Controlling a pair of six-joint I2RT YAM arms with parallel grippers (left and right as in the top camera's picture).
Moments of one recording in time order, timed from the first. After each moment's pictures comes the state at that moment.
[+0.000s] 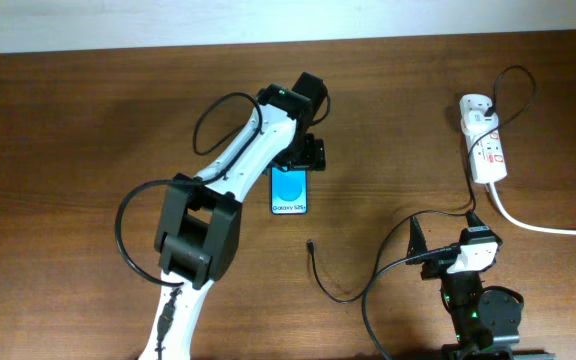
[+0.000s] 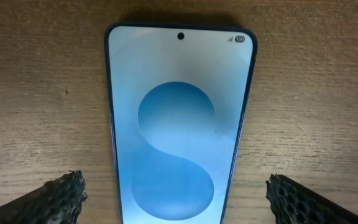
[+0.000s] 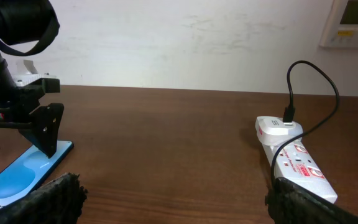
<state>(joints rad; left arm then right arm) -0.54 2.35 2.04 -1.19 -0.03 -0.53 0.01 0.01 0.01 -0.07 -0.06 0.00</state>
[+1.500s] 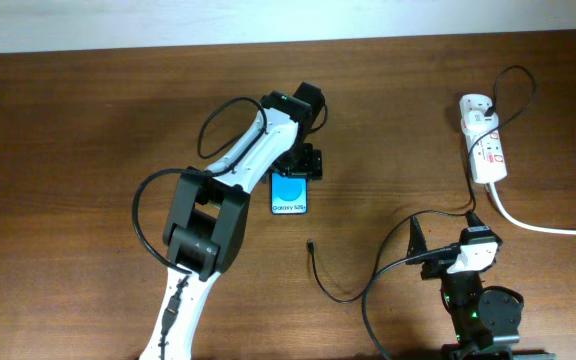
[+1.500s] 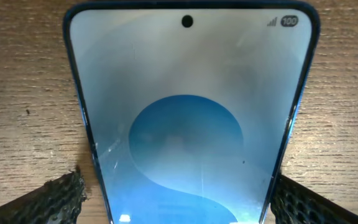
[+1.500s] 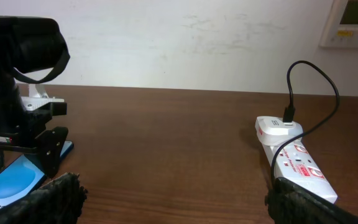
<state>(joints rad) -0.53 2.43 2.04 -1.18 -0.01 -0.47 0.01 0.01 0.01 -0.07 -0.06 0.00</state>
